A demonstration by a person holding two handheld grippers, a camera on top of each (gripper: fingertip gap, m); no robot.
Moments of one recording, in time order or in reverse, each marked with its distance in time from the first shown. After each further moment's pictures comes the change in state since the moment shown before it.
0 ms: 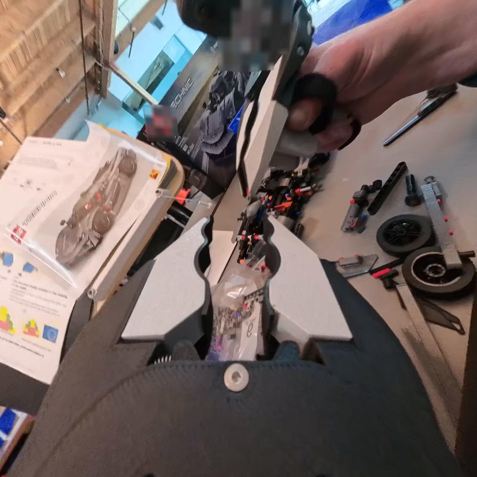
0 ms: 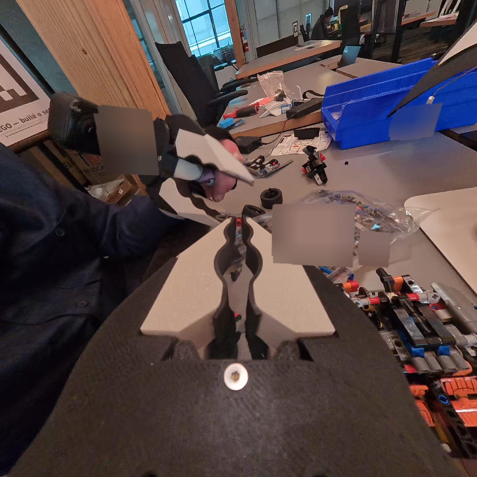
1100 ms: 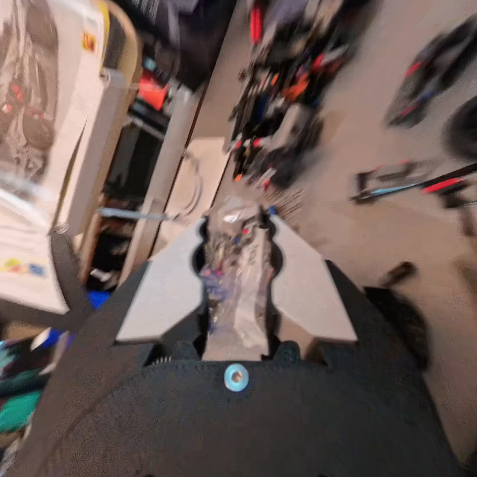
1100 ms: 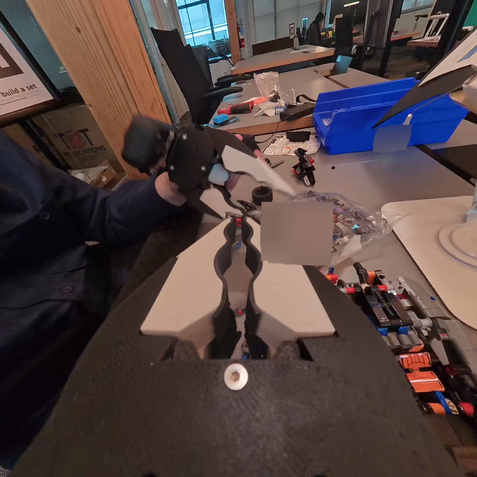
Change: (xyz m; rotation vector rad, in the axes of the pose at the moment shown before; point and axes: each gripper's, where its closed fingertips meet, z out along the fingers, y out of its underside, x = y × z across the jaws) left arm 0.002 0.089 0.008 -0.426 0.044 0.042; right arm 0.001 -0.002 -0.019 -0.014 0.034 -0.087
